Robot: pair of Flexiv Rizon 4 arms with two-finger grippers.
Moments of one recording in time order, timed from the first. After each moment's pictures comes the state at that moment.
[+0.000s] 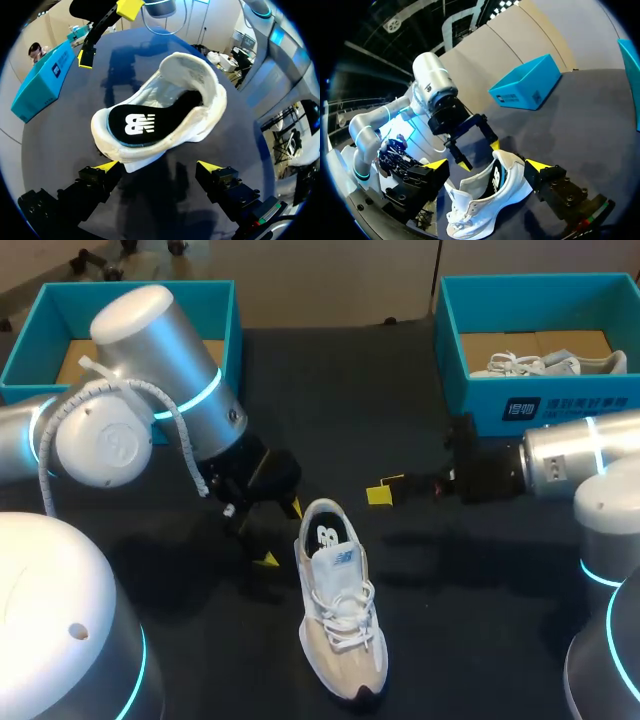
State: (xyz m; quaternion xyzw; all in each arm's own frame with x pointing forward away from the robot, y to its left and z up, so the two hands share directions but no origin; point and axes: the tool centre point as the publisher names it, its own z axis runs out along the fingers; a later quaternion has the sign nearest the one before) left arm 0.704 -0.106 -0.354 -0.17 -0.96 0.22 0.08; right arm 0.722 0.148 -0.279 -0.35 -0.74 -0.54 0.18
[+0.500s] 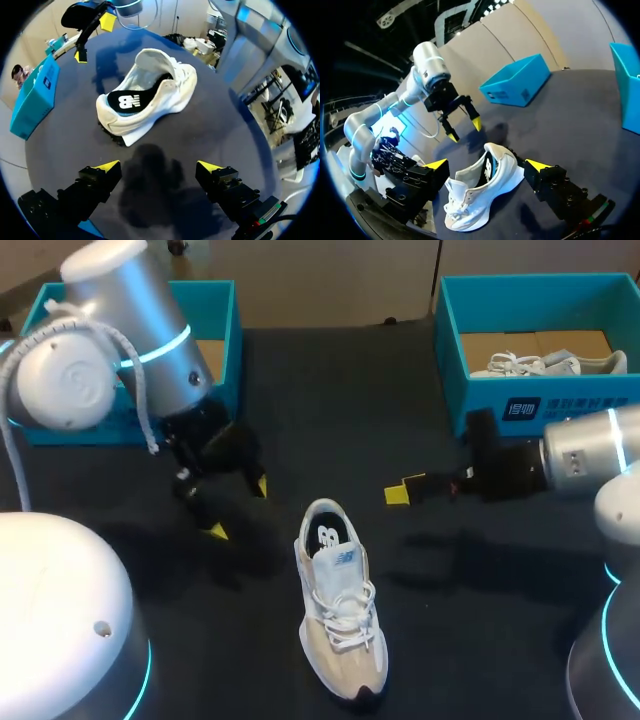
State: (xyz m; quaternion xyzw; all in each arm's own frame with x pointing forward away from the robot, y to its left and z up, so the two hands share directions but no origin) left arm 0.729 -0.046 -0.320 -0.28 -0.94 0.18 0.08; right arm 0.718 0.121 -0.277 -0.37 -0.76 -0.51 0.15
